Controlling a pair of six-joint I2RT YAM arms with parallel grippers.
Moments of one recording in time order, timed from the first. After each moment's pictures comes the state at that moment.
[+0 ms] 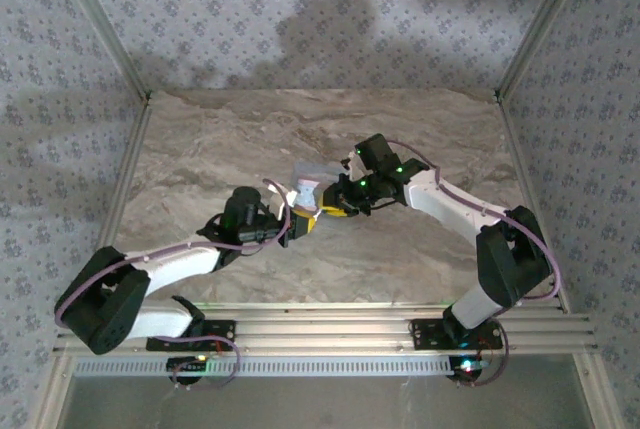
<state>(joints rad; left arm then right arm) -0.66 1.28 0.45 0.40 0.52 -0.35 0.58 1.56 1.11 -0.51 -0.68 0.82</state>
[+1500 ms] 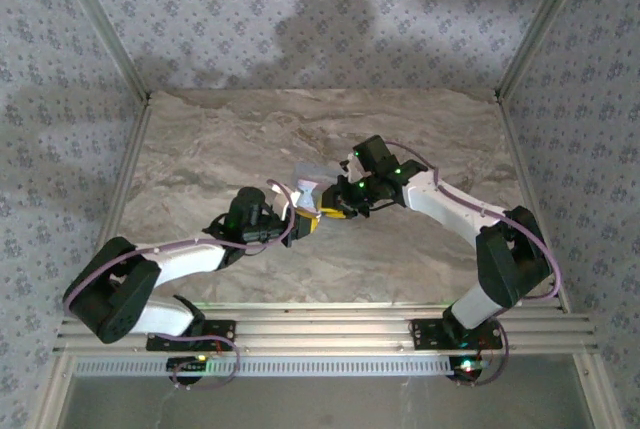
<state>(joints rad) -0.67 1.35 0.46 0.46 0.51 -0.36 0.60 1.56 1.11 -0.51 -0.67 0.85</state>
